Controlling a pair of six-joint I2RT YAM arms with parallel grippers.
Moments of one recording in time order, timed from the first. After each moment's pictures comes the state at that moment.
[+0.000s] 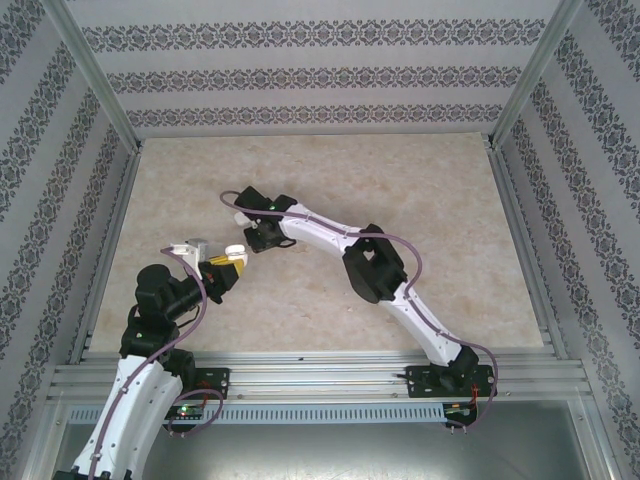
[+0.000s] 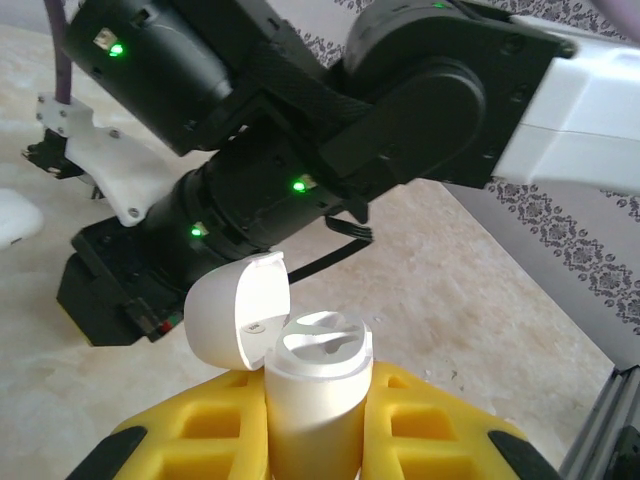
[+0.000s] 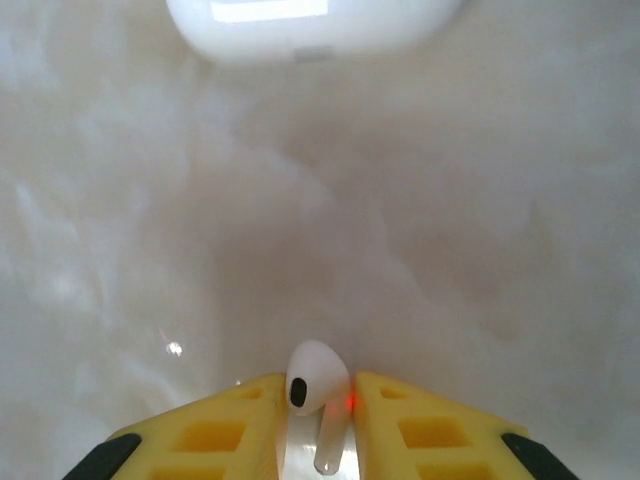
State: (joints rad) left arm -0.09 0.41 0.30 -0.15 0.60 -0.35; right arm 0.87 2.52 2.20 -0.85 -0.02 0.42
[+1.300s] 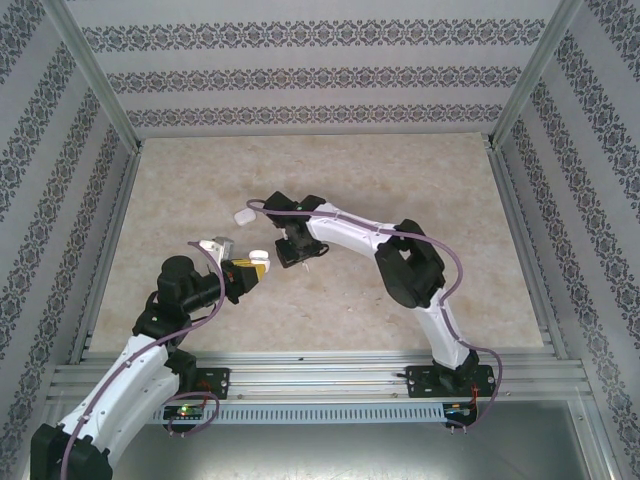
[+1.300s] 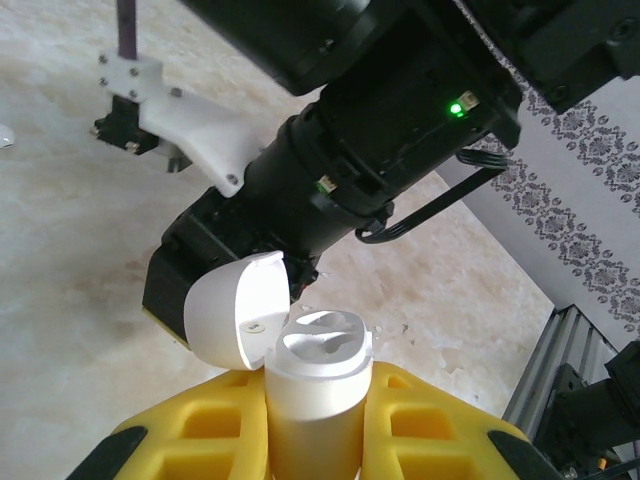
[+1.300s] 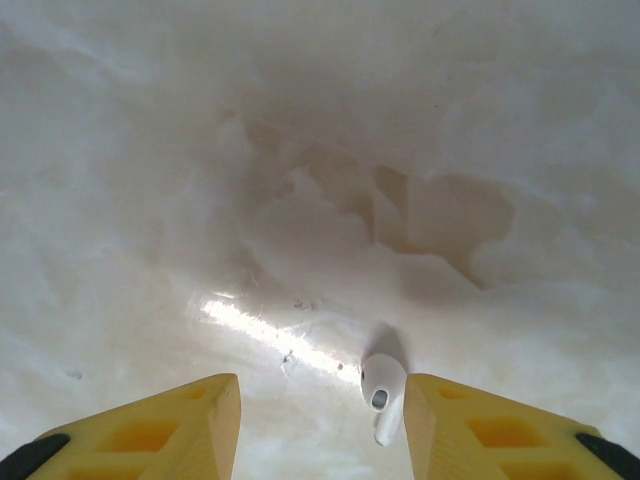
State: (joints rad) left arm -0.28 0.61 0.30 0.00 0.57 -0.40; right arm 0.84 2.21 1.80 -0.97 -0.02 0.40
